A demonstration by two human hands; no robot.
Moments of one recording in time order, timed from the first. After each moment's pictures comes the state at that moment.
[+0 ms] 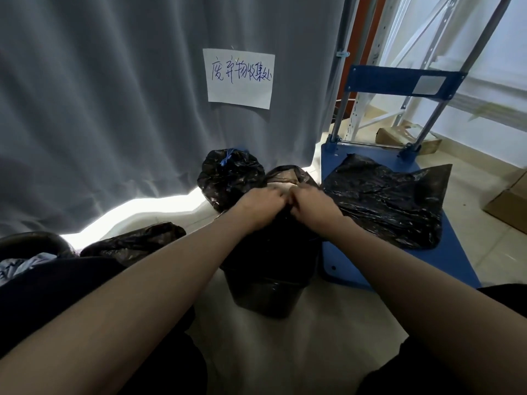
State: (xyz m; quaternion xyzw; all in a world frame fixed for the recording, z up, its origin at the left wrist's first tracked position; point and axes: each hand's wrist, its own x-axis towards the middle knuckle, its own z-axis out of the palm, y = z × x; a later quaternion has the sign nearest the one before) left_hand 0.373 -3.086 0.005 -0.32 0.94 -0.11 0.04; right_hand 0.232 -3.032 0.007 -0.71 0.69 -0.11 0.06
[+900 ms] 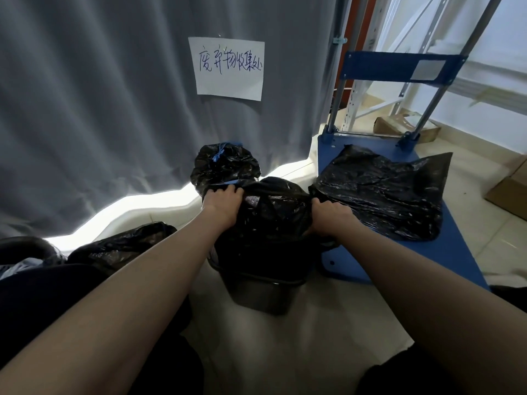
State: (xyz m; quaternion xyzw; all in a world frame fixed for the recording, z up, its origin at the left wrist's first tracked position) left_hand 0.413 -3.114 -0.026 -0.52 0.85 -0.05 0.13; right_hand 0.196 -3.025 -0.022 -0.60 0.78 0.09 0.13
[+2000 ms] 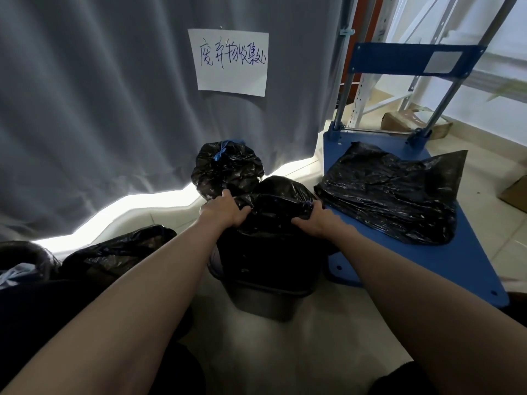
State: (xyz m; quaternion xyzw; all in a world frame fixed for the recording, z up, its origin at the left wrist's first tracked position) left_hand 0.414 -3.142 -0.060 -0.66 0.73 0.15 0.05; right_hand 0.200 -3.049 -0.060 -0.50 0.81 -0.06 0.29
